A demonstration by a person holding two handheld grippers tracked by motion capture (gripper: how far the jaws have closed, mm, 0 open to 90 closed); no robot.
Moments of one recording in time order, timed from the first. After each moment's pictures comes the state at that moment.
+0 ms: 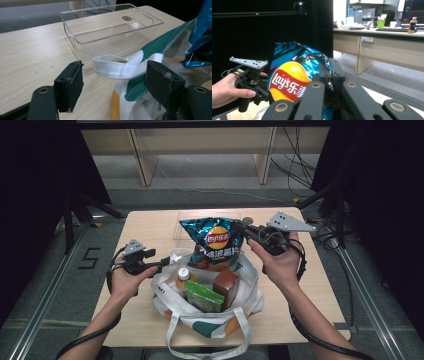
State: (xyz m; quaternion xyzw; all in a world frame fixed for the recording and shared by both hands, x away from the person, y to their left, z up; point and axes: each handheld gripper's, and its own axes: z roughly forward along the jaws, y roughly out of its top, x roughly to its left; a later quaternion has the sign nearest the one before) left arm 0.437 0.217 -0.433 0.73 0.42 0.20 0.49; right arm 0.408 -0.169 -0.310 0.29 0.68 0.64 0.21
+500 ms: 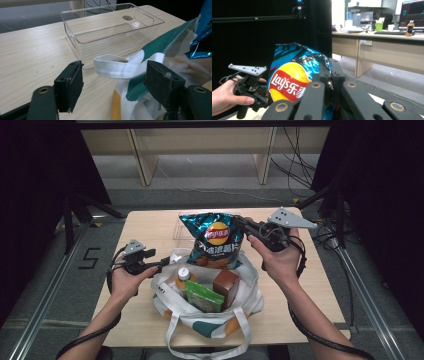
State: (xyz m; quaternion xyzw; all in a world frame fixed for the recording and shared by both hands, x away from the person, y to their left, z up) left arm 0.437 0.217 -0.432 0.73 0.42 0.21 0.49; right arm 0.412 -0.169 -0.303 0.29 0.68 0.64 0.22
